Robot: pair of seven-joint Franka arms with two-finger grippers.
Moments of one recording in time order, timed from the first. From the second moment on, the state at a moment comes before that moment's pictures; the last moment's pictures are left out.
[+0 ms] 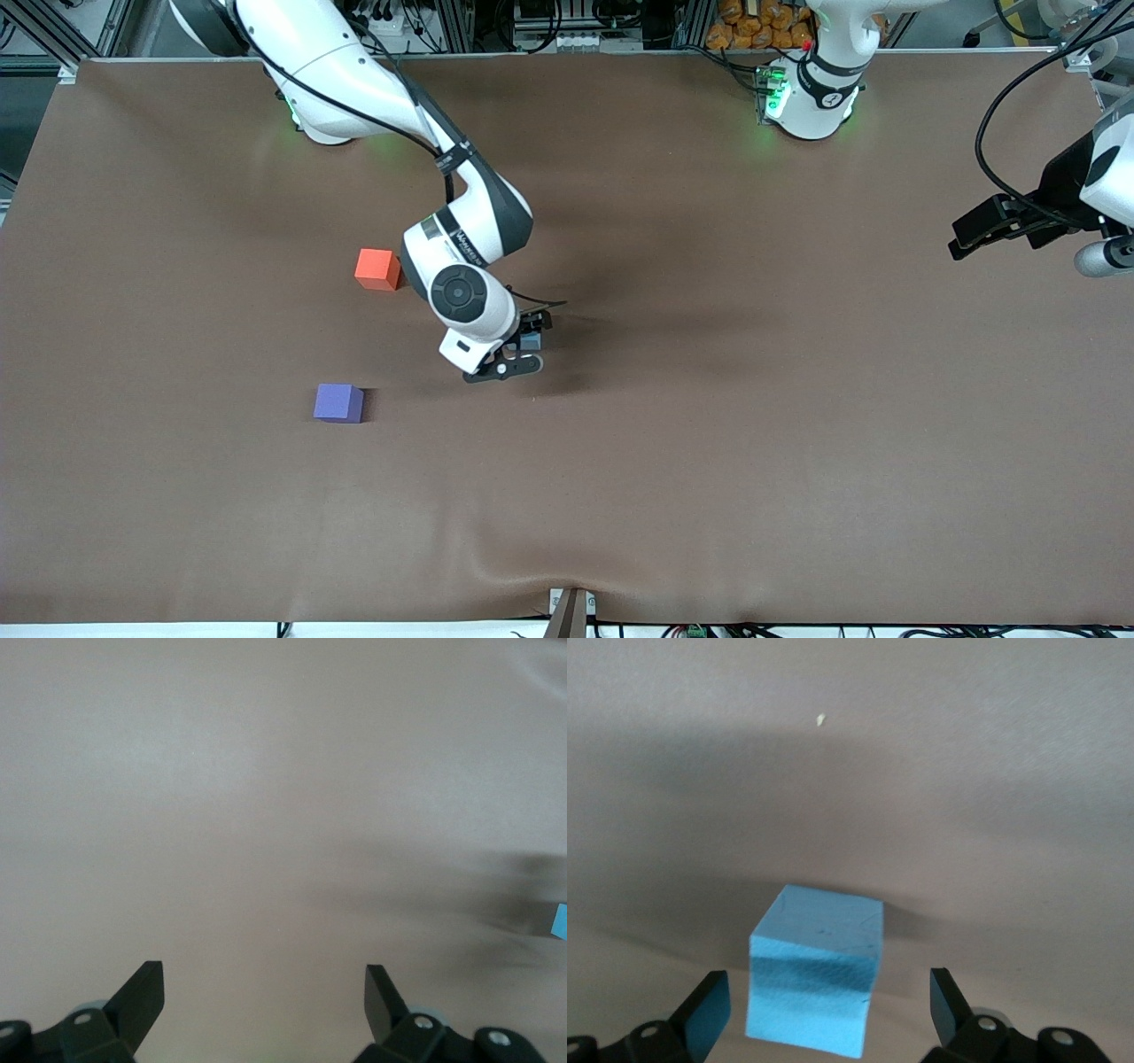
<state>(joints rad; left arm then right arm) 0.03 0.07 -0.13 -1.46 -0.01 1.53 -0.25 0.60 0.71 0.03 -1.51 0.17 2.11 0.37</state>
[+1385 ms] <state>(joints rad) 0.03 0.05 -0.13 -1.49 -0.01 1.53 -0.24 0.30 0.52 0.00 -1.51 0.02 1.64 0.27</state>
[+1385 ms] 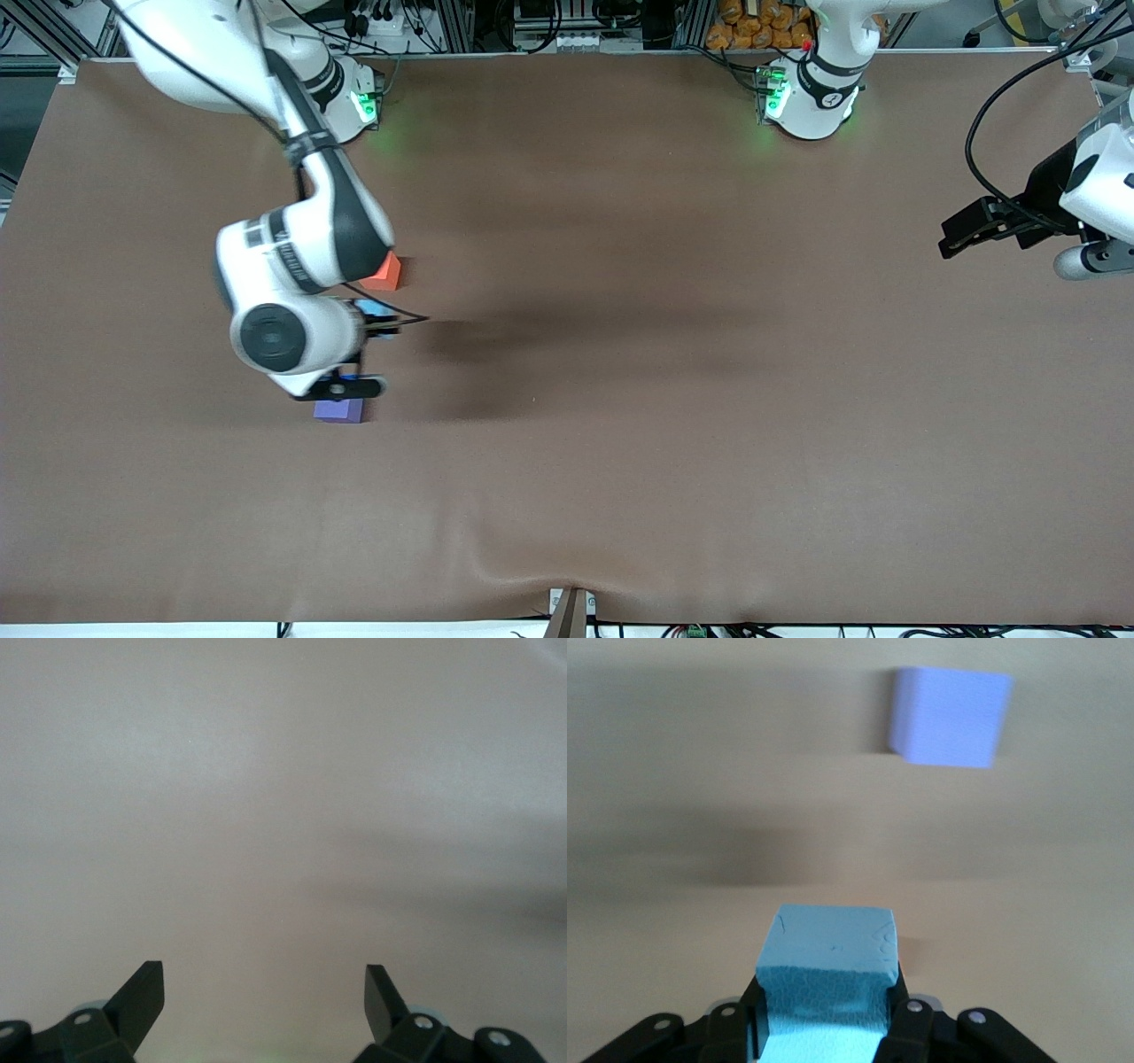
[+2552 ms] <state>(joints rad) 0.03 0.03 -0.13 -1.54 -0.01 1.53 -0.24 0.19 0.49 0.02 -1.92 0.02 2.13 0.27</state>
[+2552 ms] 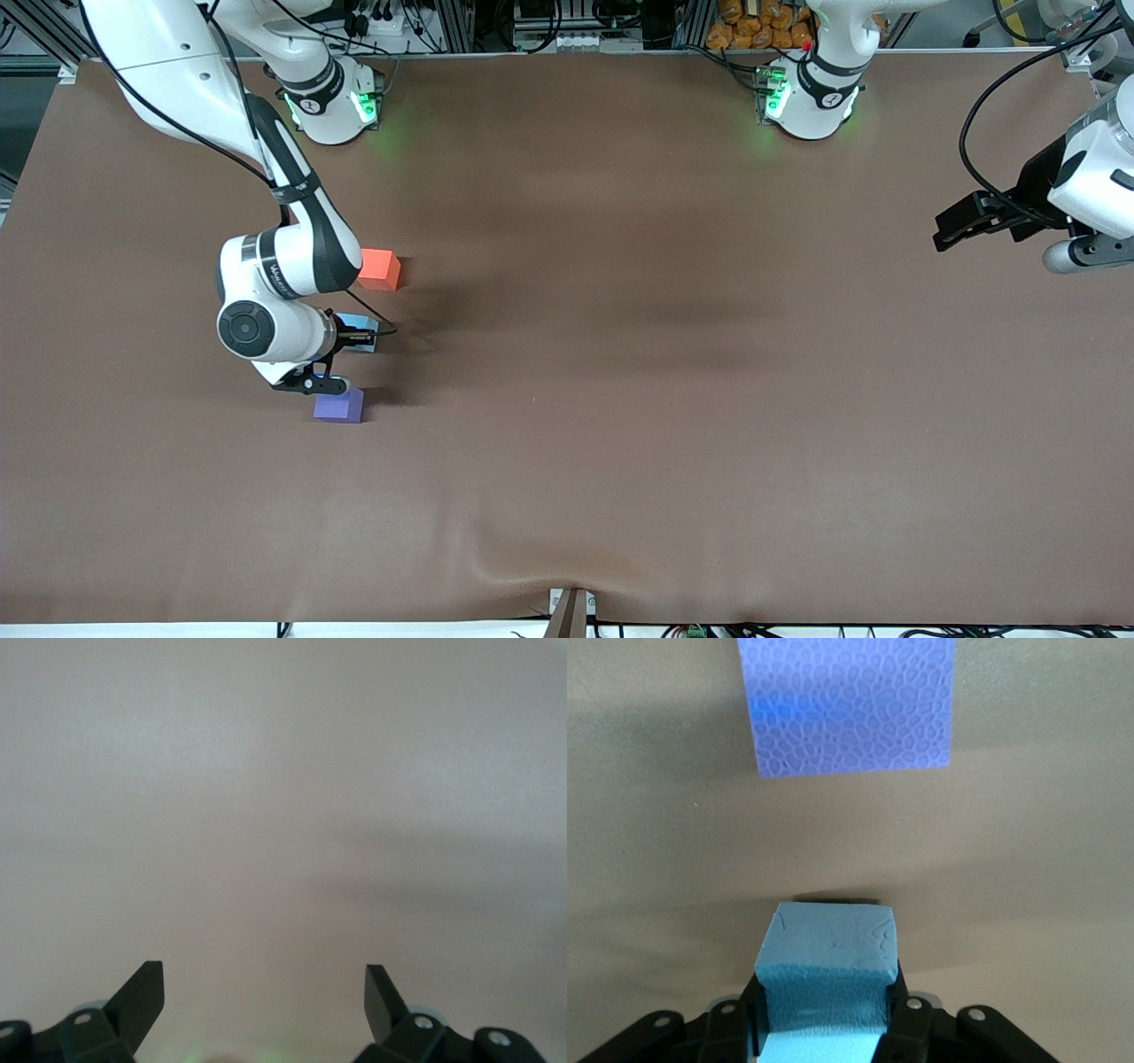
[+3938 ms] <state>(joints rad) 0.03 0.03 -0.13 -1.54 -0.01 1.53 -0.24 0.17 0.44 0.01 -1.36 0.02 1.58 0.26</state>
